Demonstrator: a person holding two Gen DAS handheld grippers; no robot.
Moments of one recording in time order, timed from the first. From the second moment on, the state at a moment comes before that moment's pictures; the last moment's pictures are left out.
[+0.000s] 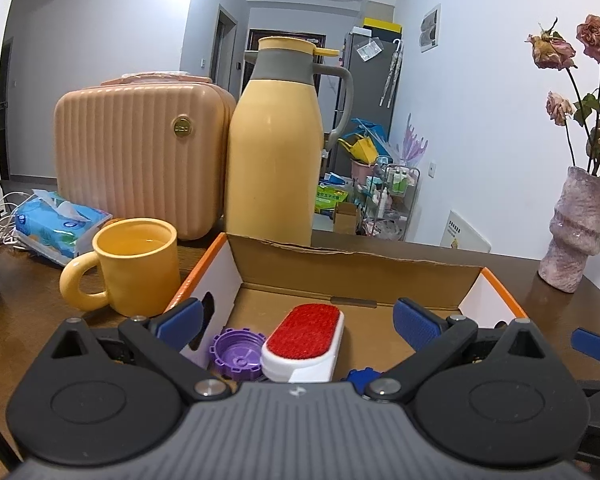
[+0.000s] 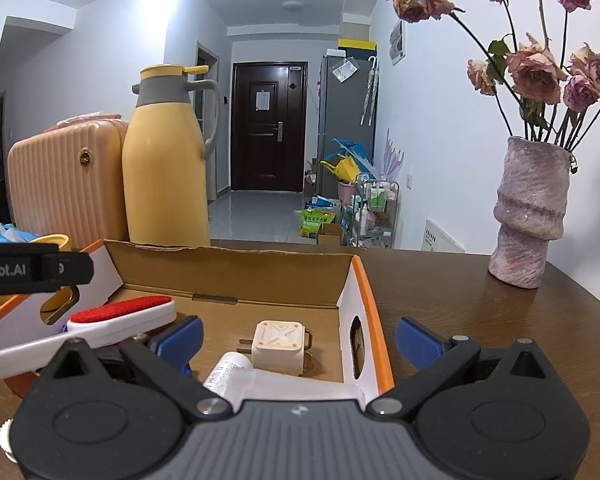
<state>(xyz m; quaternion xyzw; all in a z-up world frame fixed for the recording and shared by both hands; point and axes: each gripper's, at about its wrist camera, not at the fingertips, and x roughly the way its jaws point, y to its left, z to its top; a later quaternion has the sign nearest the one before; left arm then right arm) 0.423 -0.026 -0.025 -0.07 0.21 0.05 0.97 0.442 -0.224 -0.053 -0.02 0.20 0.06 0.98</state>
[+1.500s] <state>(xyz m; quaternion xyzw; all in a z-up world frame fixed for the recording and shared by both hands) 0.300 -0.007 -0.045 -0.03 0.21 0.02 0.98 0.307 -0.228 -0.077 -0.05 0.18 0.08 0.98</state>
